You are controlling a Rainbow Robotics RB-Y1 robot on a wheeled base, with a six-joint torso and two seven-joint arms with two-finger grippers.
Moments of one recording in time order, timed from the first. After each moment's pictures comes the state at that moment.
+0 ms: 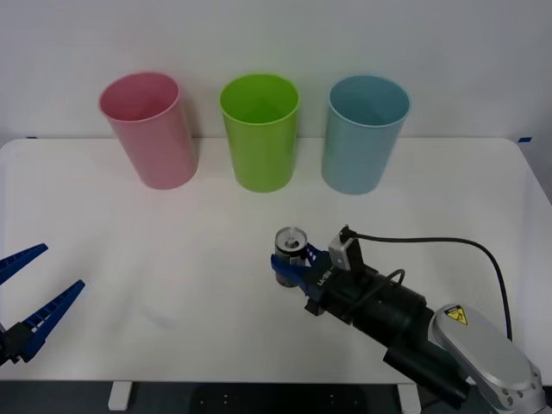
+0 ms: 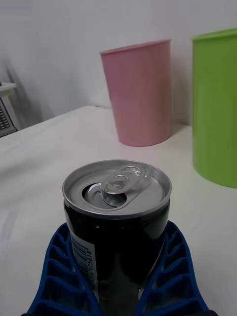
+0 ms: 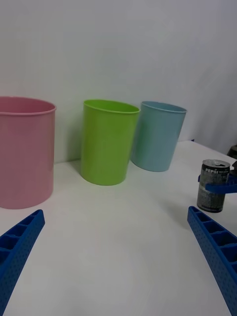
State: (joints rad) right arm -0.04 -0.39 0.44 -1.62 1.13 -0.46 0.07; left arm 0.35 0.40 0.52 -1.66 -0.96 -1.22 0.00
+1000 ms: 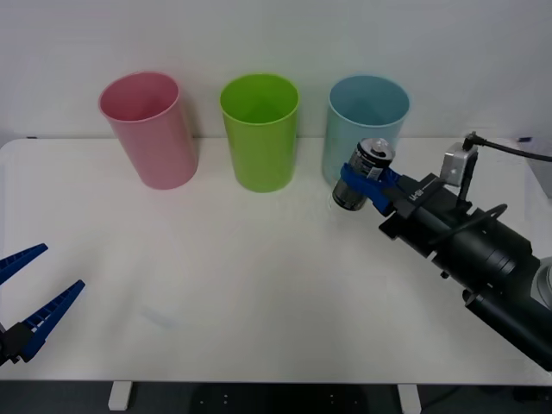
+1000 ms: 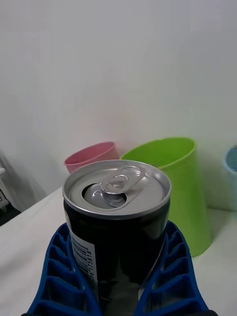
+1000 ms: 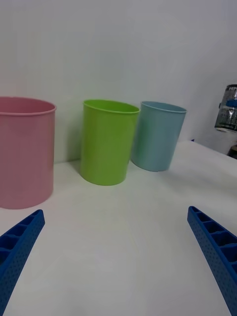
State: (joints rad) right arm -0.02 -0.50 0.12 -1.89 1.14 -0.51 -0.38; left arm 0.35 0.40 0.52 -1.66 -0.96 -1.22 0.00
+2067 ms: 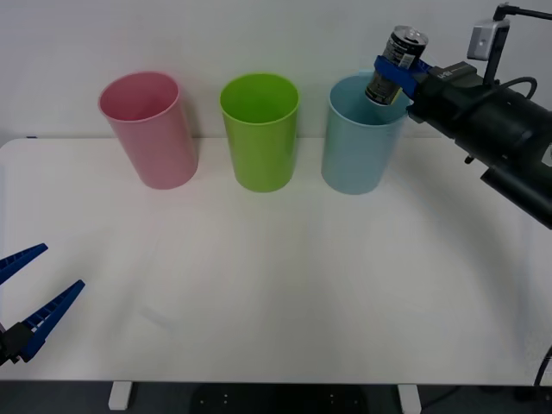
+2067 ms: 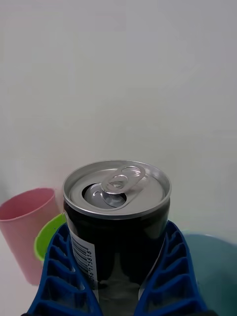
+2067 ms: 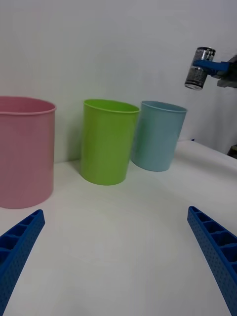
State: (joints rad) right arm -0.50 -0.55 0.01 -1.48 1.24 -0.55 -0.48; left arm 0.35 0.40 0.52 -1.66 -0.96 -1.22 0.00
